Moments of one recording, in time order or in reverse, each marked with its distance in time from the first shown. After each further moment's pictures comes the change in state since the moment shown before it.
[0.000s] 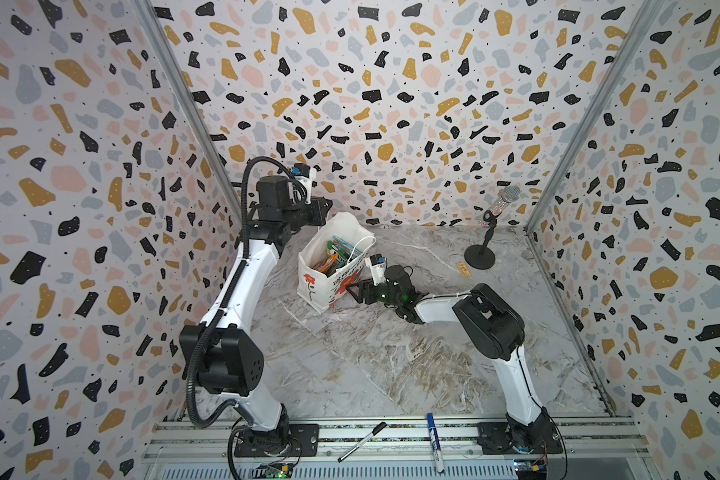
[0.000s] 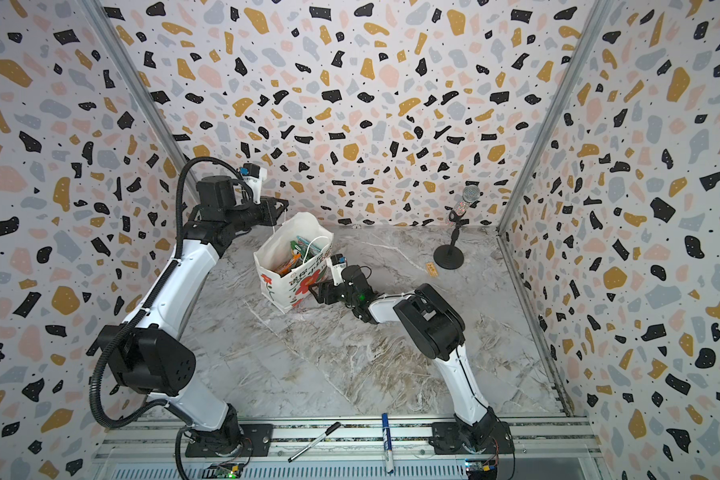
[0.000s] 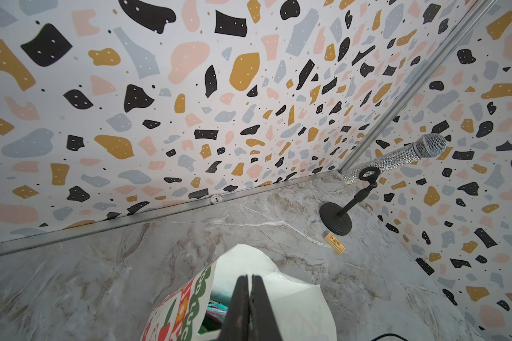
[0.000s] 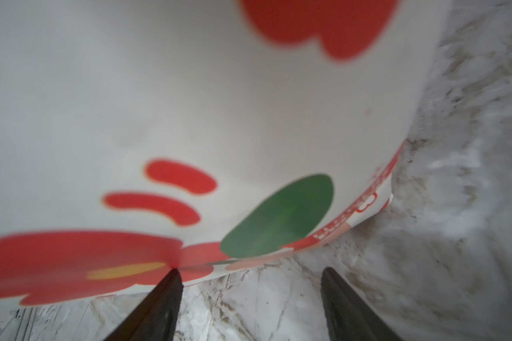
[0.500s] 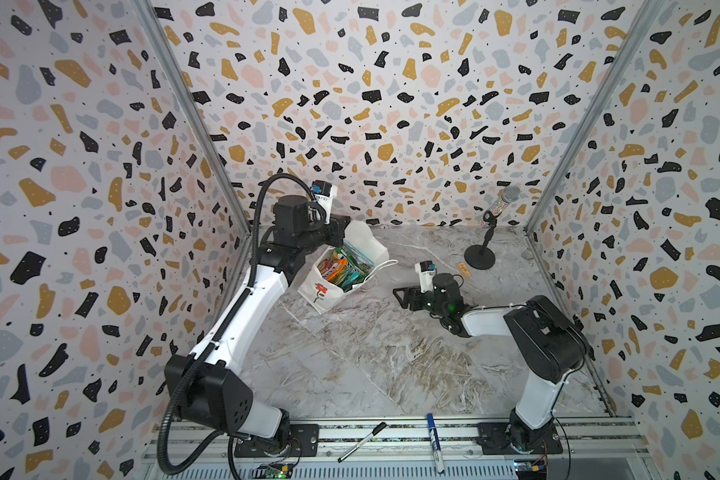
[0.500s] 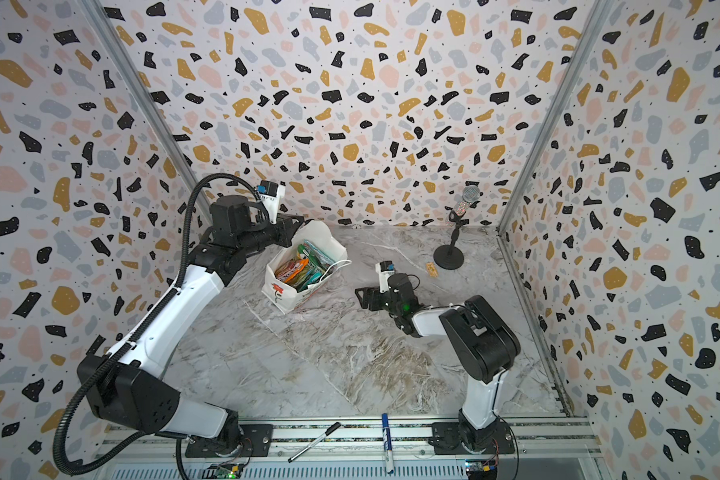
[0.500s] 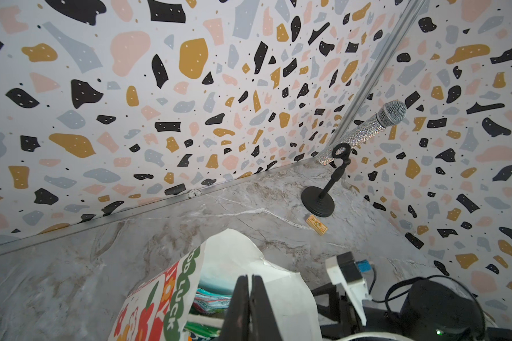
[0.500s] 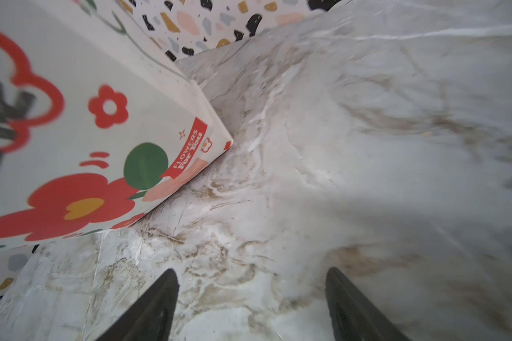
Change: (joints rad) left arm -0.165 -0.209 -0.248 0.088 -0.122 0.020; right arm -0.221 -0.442 -0.510 -0.018 0.071 -0.058
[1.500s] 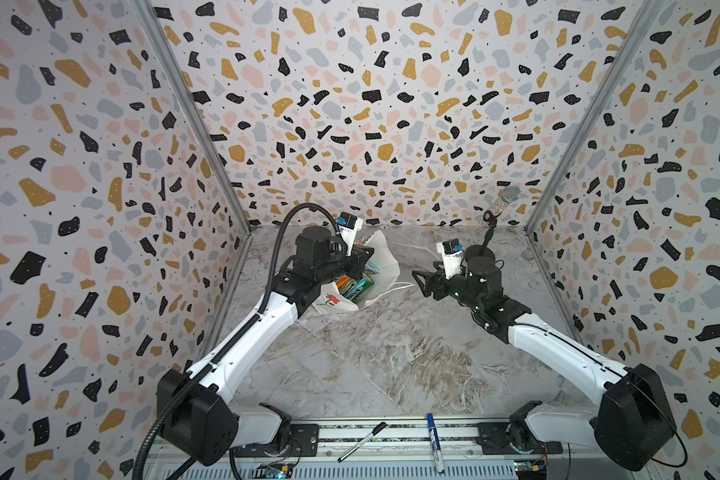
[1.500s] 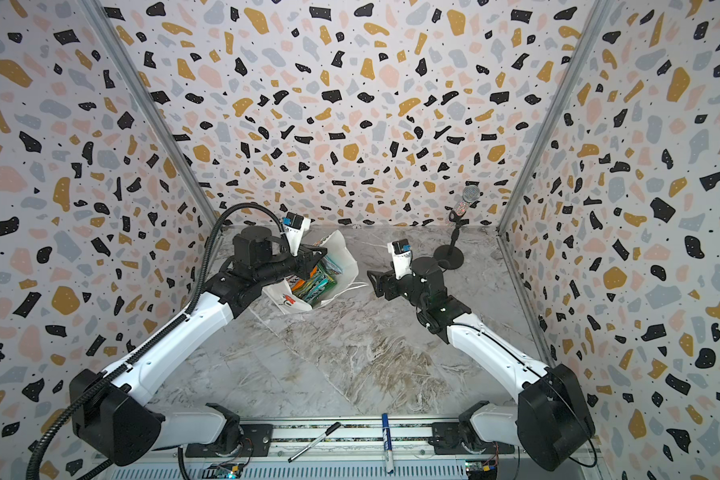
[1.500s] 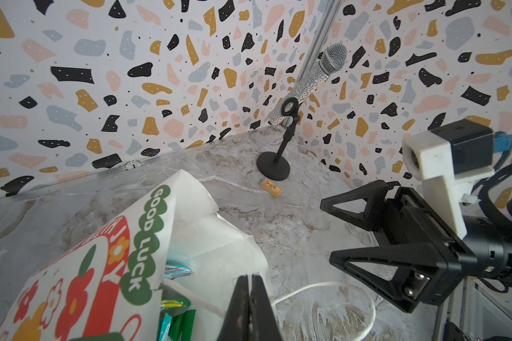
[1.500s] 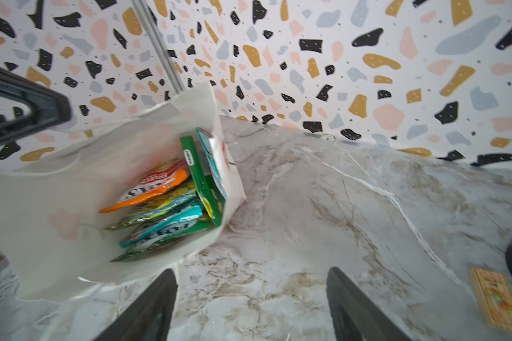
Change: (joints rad) left arm -0.157 -0.124 -0.251 0.100 0.035 -0.035; right arm 0.031 -0.481 0.129 -0.468 0.046 -0.278
